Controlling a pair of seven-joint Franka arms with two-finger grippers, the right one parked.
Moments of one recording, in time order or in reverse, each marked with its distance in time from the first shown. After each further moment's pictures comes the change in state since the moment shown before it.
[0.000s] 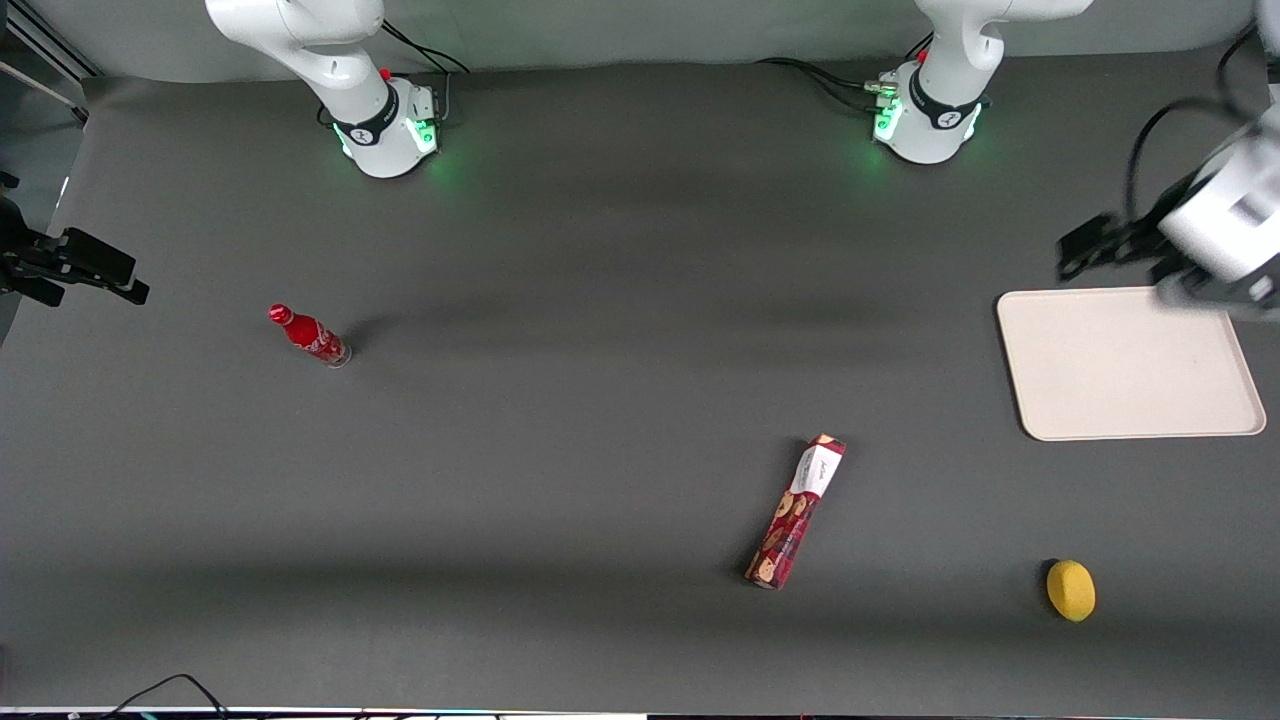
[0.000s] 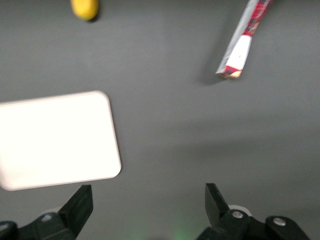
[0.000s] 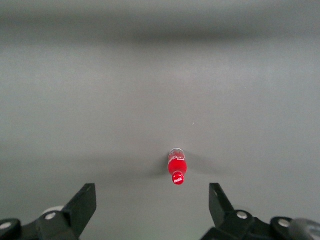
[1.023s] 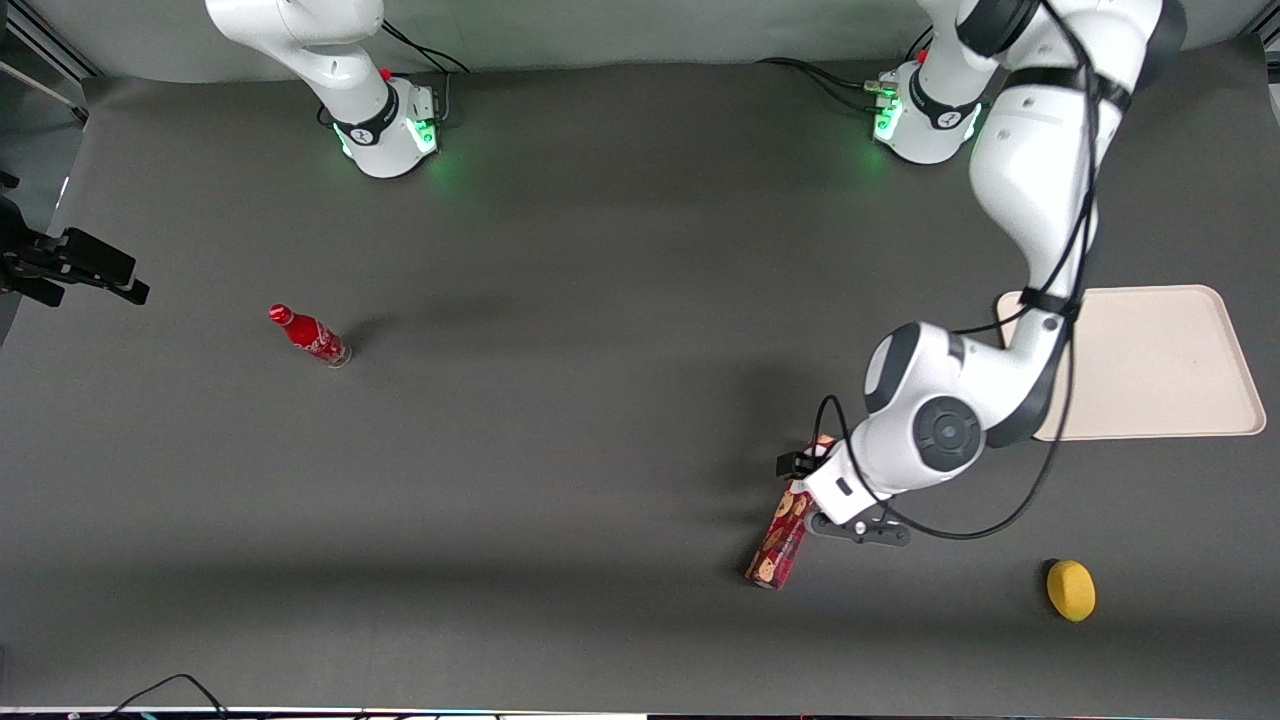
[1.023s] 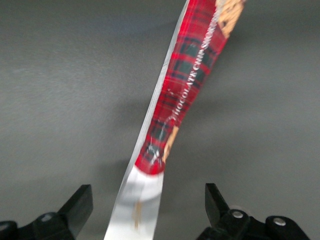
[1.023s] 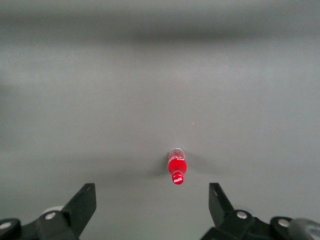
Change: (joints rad) arm -0.083 0.754 -0.230 0.210 0.036 0.632 -0.206
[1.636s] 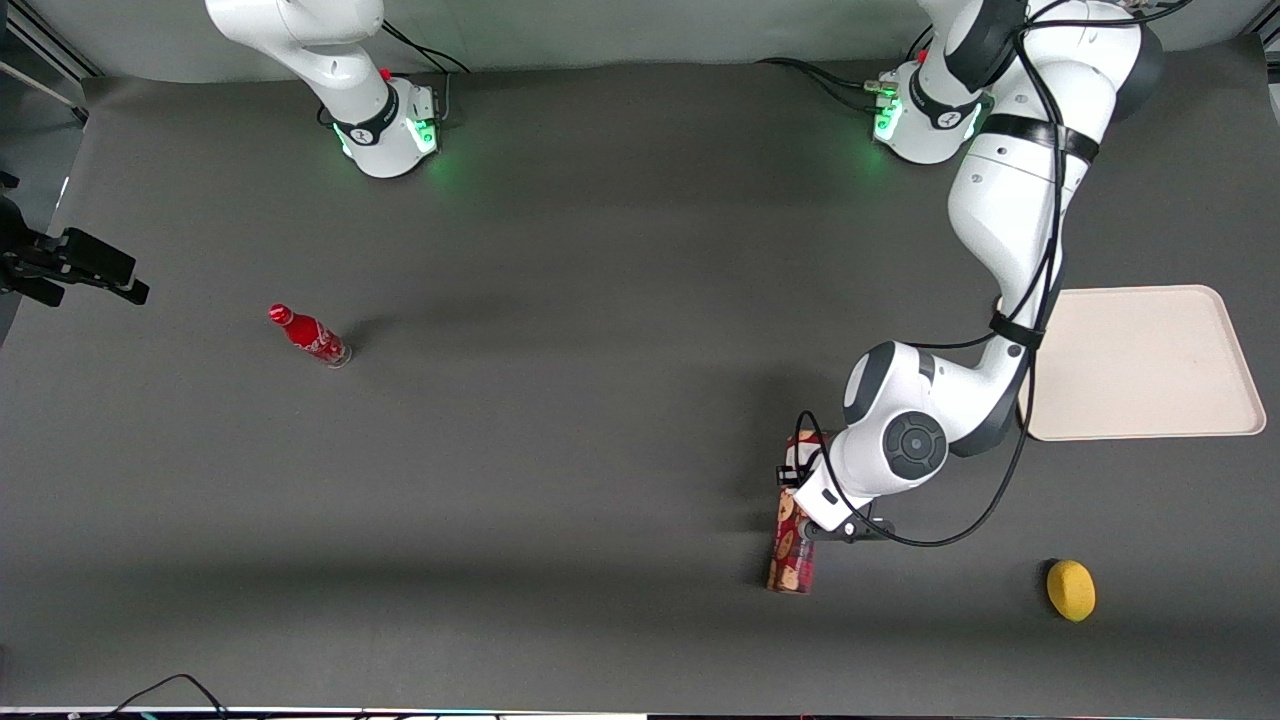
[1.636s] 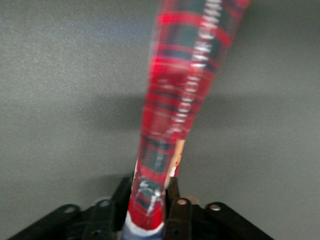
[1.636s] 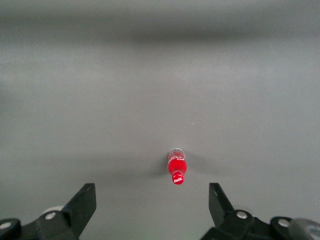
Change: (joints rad) arm 0.000 0.079 -0.011 -0.011 0.014 0.076 -0.164
